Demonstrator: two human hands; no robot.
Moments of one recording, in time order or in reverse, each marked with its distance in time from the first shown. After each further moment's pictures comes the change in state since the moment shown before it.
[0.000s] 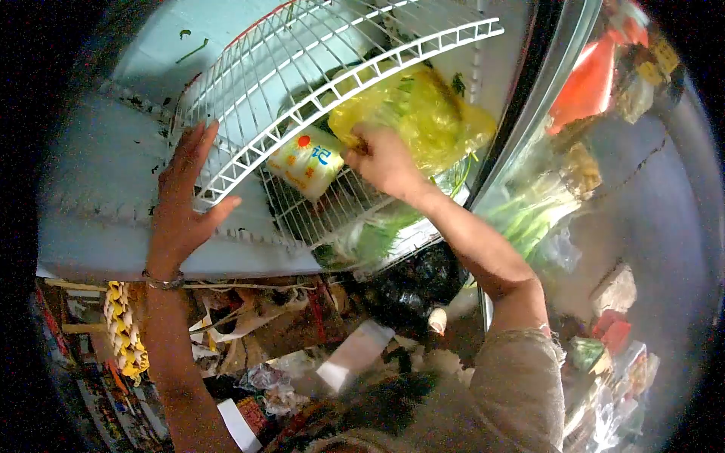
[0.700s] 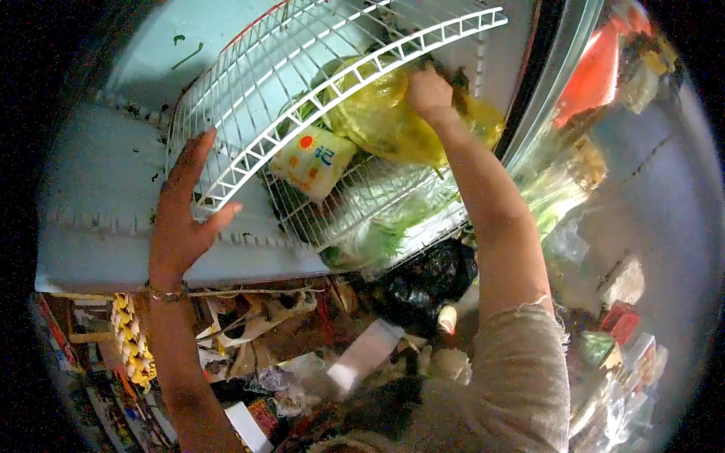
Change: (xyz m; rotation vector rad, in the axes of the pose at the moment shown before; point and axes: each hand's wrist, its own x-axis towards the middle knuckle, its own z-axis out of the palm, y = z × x) left_hand 0.002 -0.003 0.001 -0.108 0.003 0.032; right_hand 0.102 0.093 -0.057 -0.824 0.257 0.137
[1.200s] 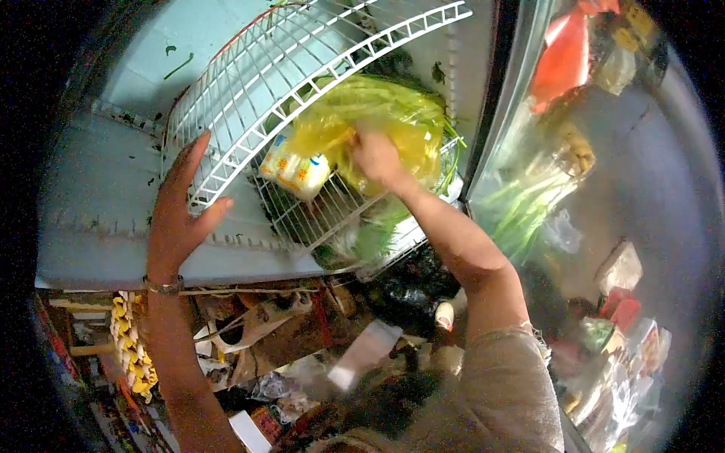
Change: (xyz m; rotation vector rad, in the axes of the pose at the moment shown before) left_hand 0.000 0.004 -0.001 -0.084 0.029 0.065; right_hand -0.120 -0.071 0.011 0.614 -0.035 -0.012
